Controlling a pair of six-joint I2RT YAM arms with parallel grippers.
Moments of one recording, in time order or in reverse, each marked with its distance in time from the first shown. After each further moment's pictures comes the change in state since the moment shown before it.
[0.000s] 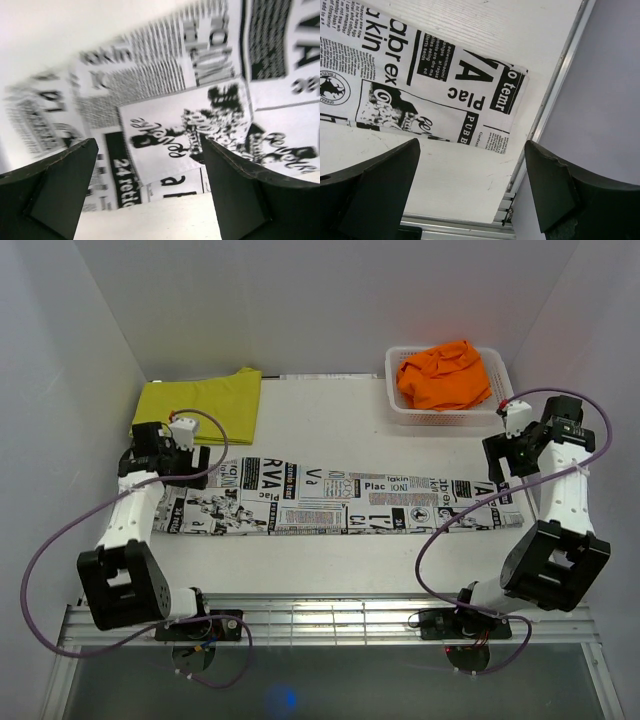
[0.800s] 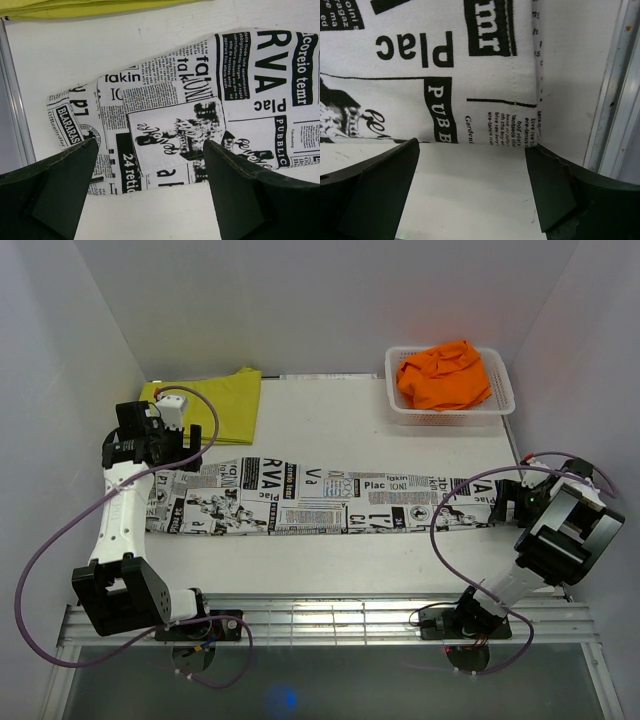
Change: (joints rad) left arm 0.003 -0.089 0.257 -0.194 0.010 -0.074; right arm -0.312 0.182 -0.355 0.266 -0.151 0.110
